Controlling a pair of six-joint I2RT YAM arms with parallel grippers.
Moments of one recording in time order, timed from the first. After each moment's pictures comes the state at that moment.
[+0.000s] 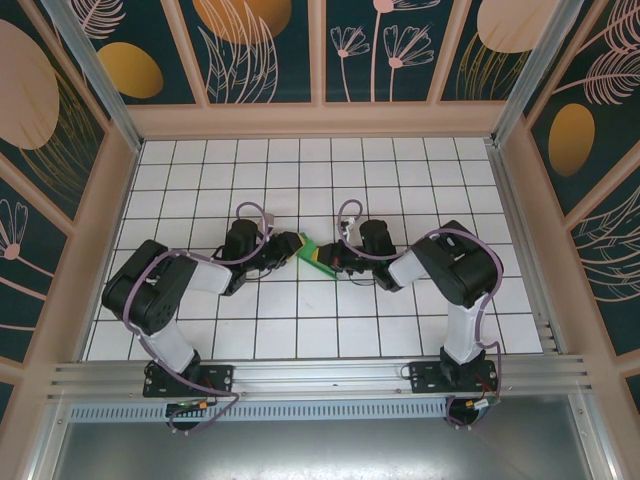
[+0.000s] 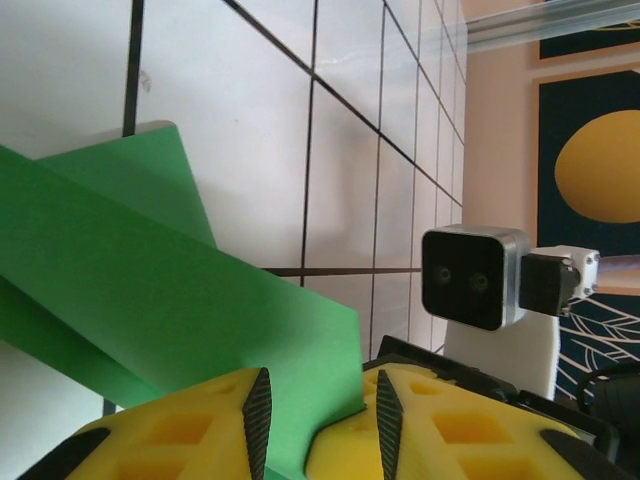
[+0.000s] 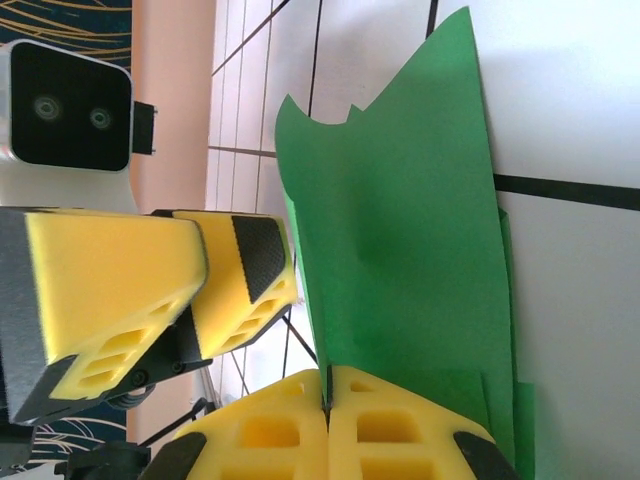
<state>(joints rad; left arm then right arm) -0.47 1.73 0.54 0.71 0.50 -1.14 0.61 1.92 0.64 0.84 -0.68 1.04</state>
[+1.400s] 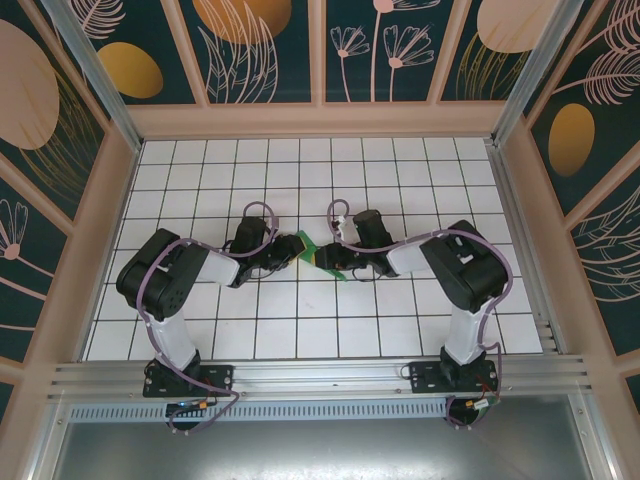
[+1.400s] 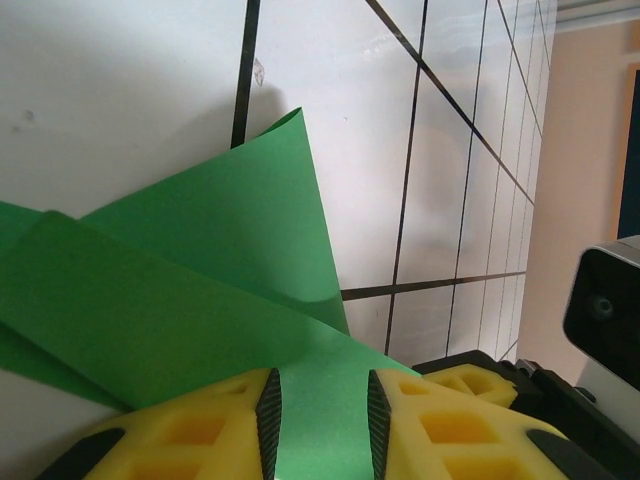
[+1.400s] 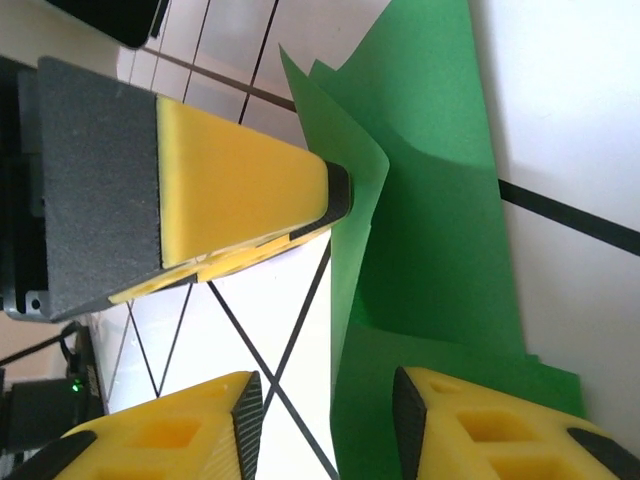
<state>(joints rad) -0.47 1.83 0.63 0.58 0.49 -1.08 0.60 1.86 0.77 0.36 -0.69 0.54</state>
